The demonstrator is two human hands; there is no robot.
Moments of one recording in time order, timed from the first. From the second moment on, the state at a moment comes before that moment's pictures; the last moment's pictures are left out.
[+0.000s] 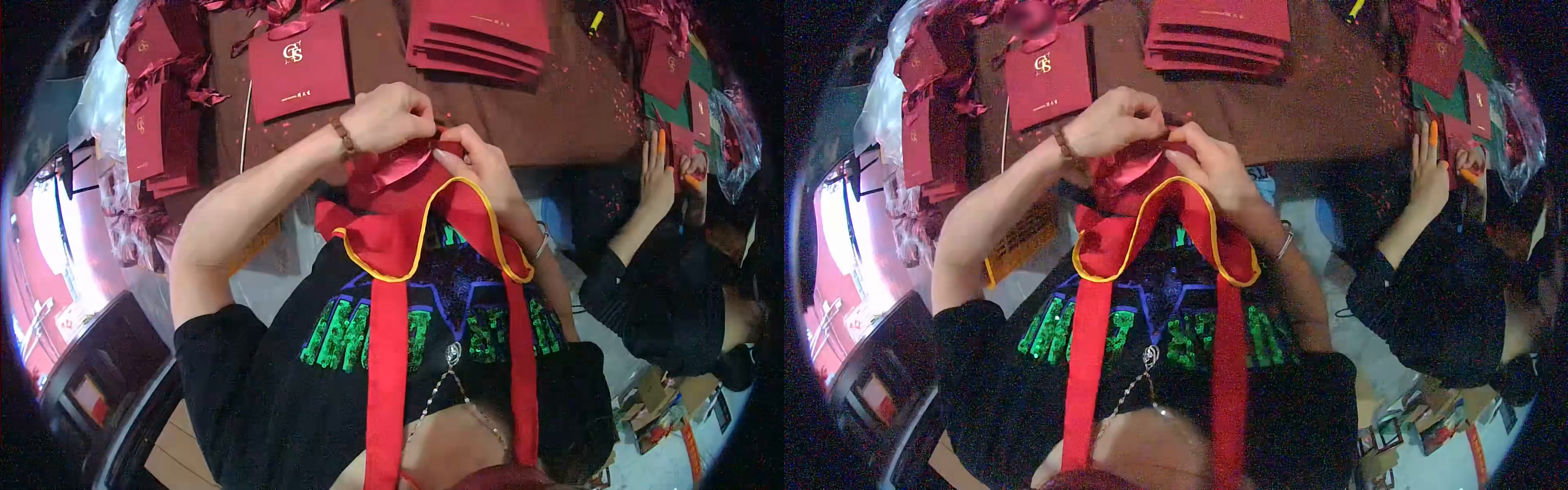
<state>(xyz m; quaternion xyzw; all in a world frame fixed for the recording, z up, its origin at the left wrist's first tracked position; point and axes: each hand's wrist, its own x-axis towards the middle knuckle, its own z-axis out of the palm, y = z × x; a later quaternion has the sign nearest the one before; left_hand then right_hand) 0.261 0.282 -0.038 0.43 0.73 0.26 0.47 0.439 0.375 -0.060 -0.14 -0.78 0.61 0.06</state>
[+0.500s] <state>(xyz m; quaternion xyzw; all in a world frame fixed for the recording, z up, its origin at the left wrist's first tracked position) 0.234 0.314 -0.035 0.53 0.72 0.41 0.14 0.440 0.374 -0.055 -0.13 -0.78 0.61 0.00</state>
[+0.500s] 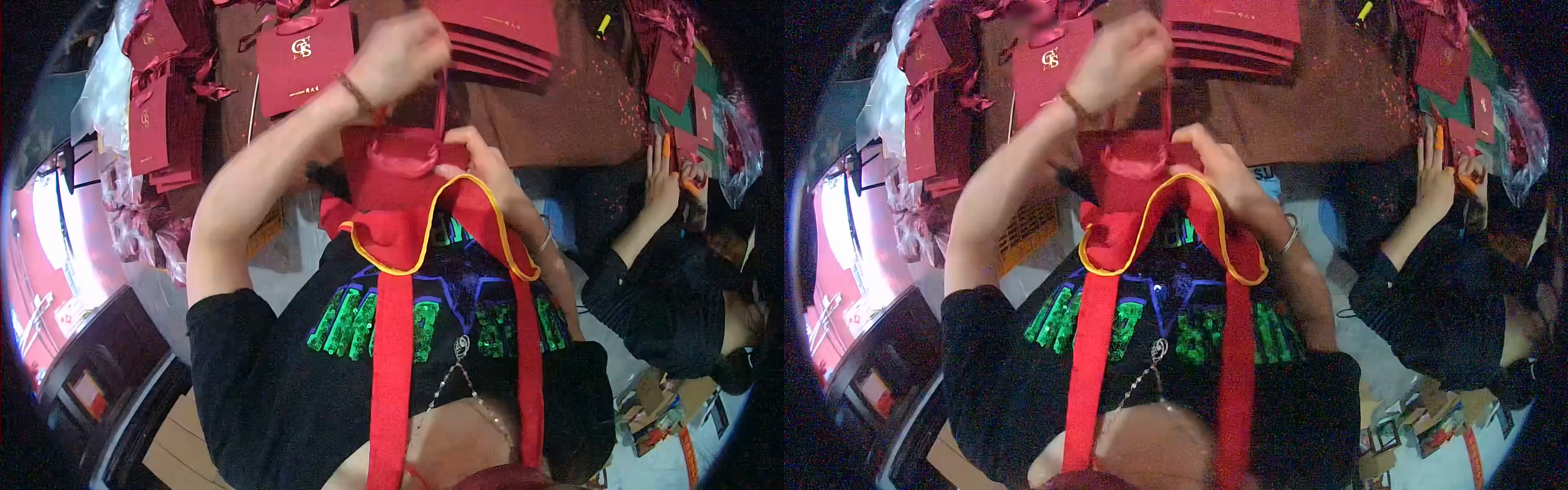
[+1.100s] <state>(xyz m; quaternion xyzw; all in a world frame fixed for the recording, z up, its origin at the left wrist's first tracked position) 0.284 0.282 -0.045 0.32 0.52 0.58 0.54 0.411 0.411 -0.075 -0.02 -0.38 0.92 0.11</state>
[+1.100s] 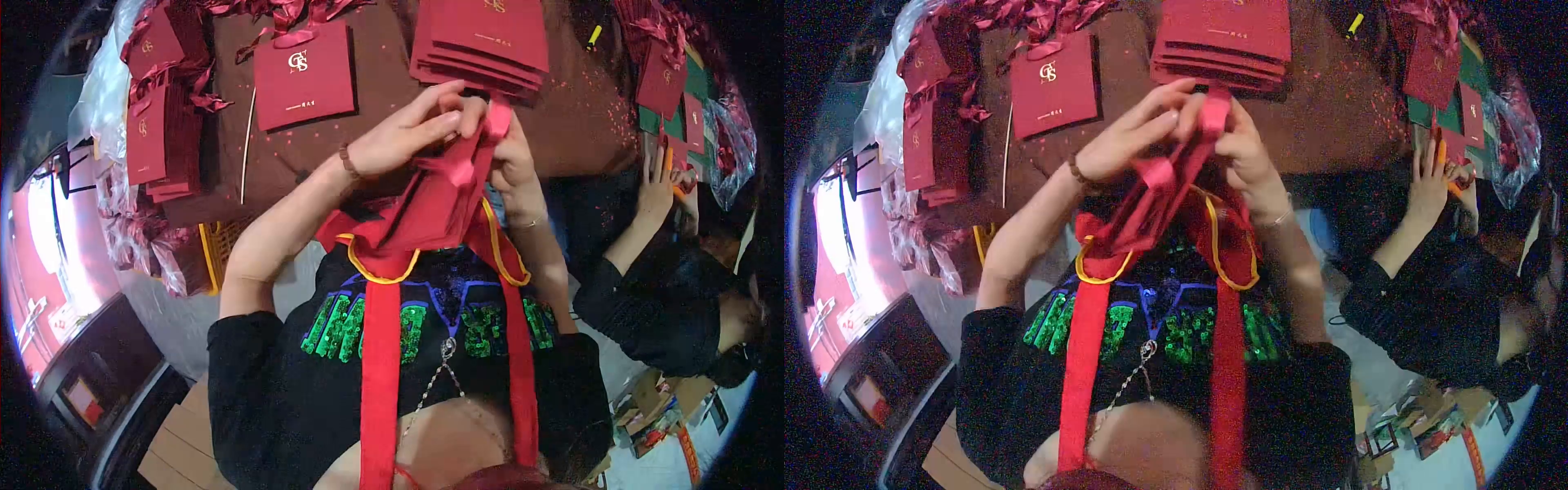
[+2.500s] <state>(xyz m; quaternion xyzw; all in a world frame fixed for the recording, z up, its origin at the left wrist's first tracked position) 0.123 0.328 -0.032 0.40 0.86 0.30 -0.03 0.407 0.414 -0.045 -0.23 -0.91 0.34 0.09</state>
